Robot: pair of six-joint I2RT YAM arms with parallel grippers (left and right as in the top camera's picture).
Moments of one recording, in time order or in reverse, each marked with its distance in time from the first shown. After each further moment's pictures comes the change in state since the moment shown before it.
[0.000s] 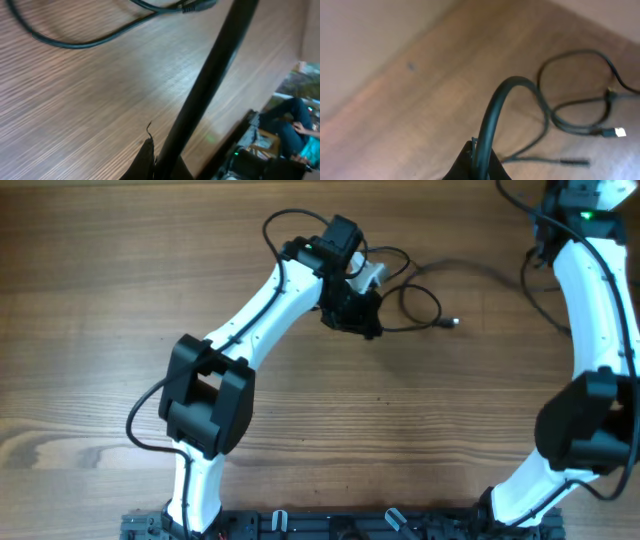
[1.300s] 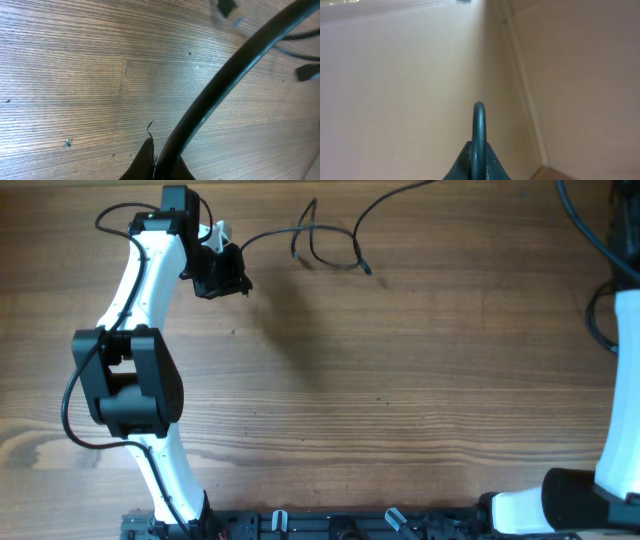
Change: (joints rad) left arm 0.522 0.000 0.000 -0.036 -0.166 -0.073; right arm 0.026 -0.286 0.294 0.462 0.091 -0.334
